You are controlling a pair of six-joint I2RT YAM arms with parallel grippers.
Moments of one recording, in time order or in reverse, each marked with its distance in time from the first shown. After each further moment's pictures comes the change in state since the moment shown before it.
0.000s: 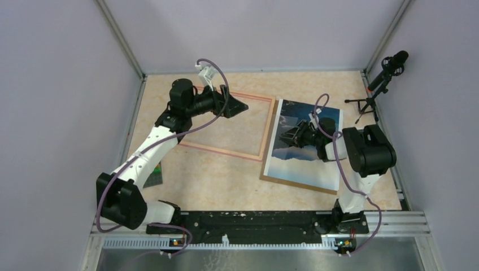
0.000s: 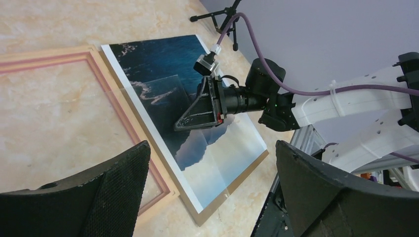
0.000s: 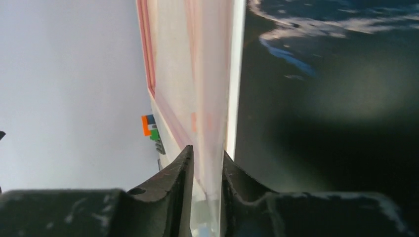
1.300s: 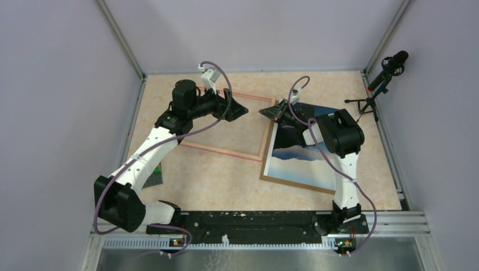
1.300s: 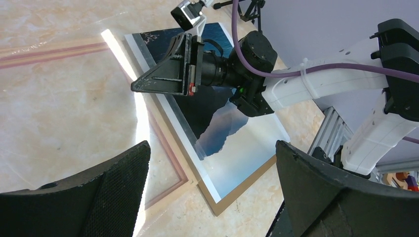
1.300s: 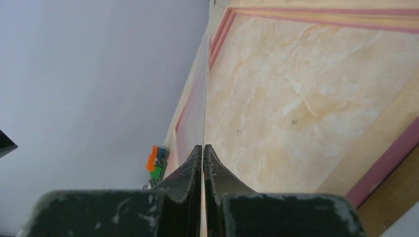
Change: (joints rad) left arm -0.040 -0.039 0.026 -0.137 -0.109 0.131; right arm 0.170 0.375 0.402 0.485 0.084 0.026
